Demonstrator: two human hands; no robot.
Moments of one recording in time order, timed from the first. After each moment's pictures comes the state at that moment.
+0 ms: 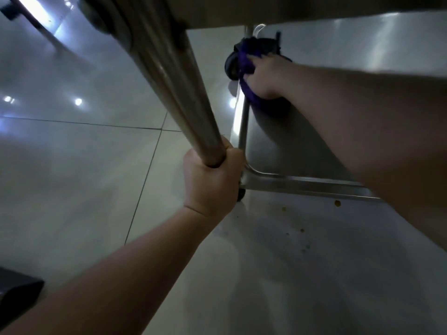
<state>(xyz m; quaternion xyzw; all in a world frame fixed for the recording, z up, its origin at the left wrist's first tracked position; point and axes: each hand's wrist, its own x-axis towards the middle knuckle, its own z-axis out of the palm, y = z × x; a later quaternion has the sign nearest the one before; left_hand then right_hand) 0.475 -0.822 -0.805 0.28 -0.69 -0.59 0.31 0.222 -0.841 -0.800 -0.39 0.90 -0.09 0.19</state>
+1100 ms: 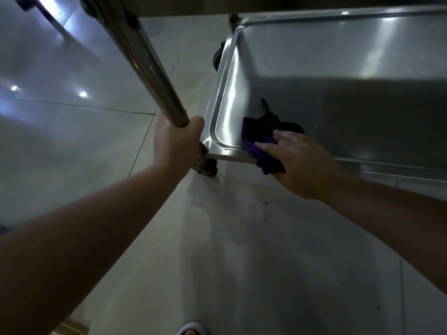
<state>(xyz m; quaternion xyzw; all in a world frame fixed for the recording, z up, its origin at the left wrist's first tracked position) 0.480 -0.803 -0.784 0.46 -0.71 -0.46 0.28 0.327 -0.582 -0.830 -0.56 0.82 -0.13 0.07</state>
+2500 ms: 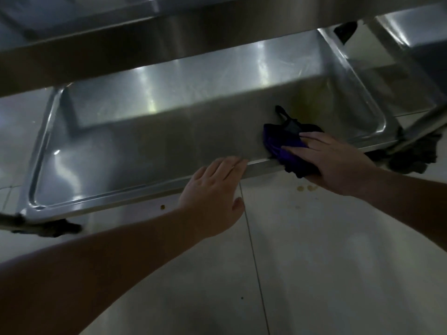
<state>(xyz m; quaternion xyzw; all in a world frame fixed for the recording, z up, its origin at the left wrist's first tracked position) 0.300 -0.450 -0.808 -0.06 -0.99 -0.09 -0.03 0.132 -0.173 -0.835 -0.45 0.89 -0.04 0.04</state>
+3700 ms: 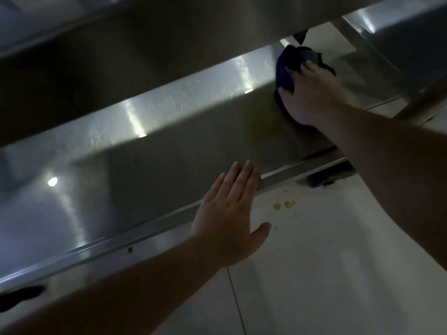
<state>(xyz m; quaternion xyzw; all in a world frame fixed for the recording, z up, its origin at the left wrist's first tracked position) 0.221 -0.366 -0.849 -0.13 -0.99 -0.05 -0.07 -0.035 -0.183 -0.820 -0.15 0.99 -0.05 0.01</state>
